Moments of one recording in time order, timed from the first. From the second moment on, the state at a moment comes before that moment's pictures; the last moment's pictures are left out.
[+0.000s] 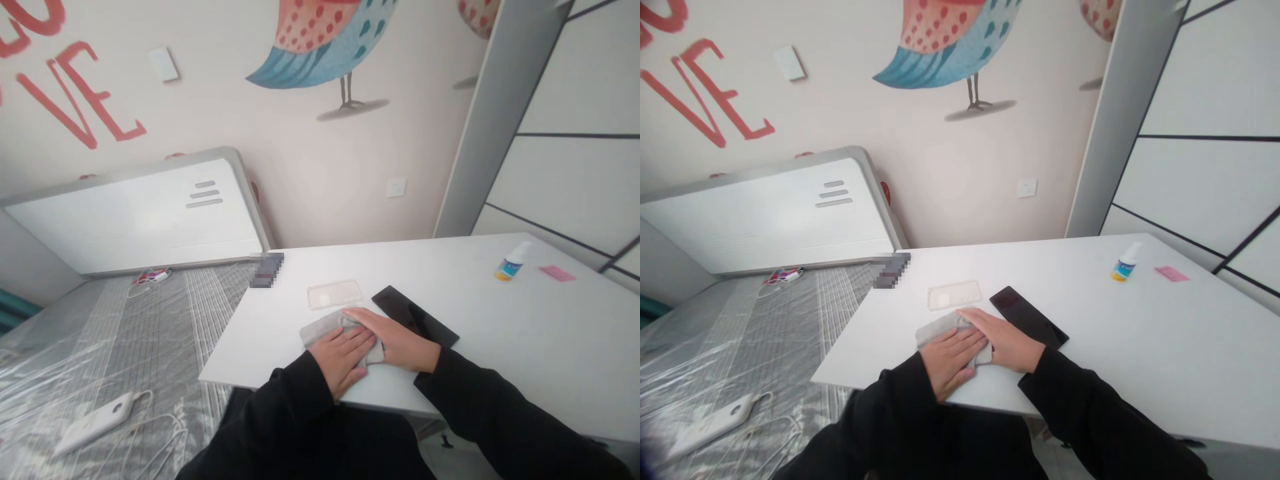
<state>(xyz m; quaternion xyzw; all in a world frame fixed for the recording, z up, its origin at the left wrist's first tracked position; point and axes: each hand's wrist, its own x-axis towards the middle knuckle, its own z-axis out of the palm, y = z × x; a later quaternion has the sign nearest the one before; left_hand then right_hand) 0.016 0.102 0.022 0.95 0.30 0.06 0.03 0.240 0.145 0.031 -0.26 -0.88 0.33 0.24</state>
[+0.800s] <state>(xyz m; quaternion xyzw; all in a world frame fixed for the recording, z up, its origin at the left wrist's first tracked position) 0.006 0.119 0.044 0.97 0.25 0.01 0.00 0.239 0.148 0.037 -0.27 -0.87 0.32 0.25</state>
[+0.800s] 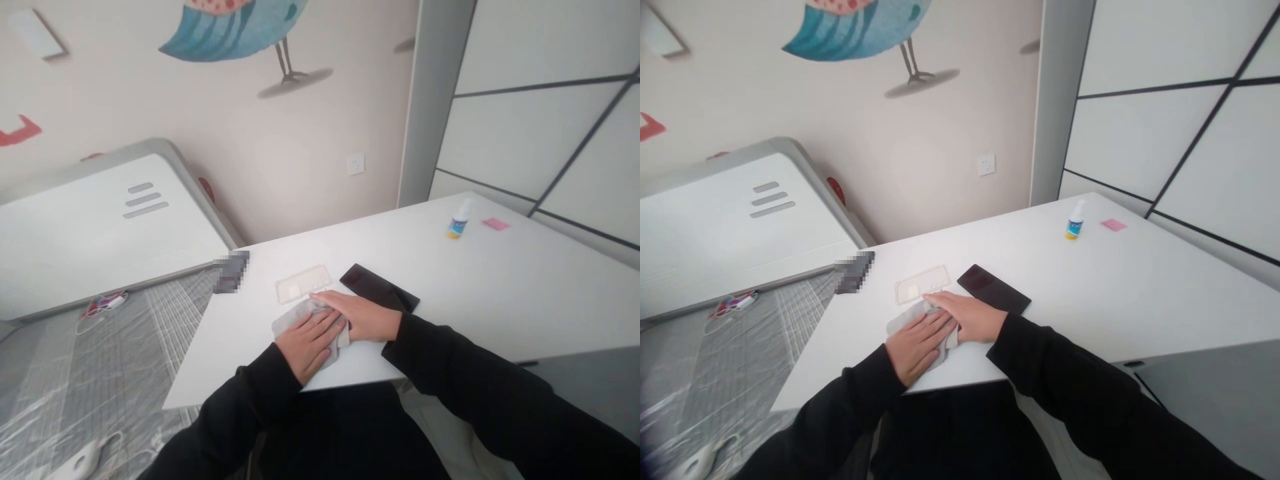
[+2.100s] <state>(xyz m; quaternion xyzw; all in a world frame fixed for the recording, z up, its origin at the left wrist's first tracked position) -0.016 0.124 0.030 0.97 0.24 0.06 -0.06 0.234 0.151 0.043 -0.26 -0.89 0.26 0.26</state>
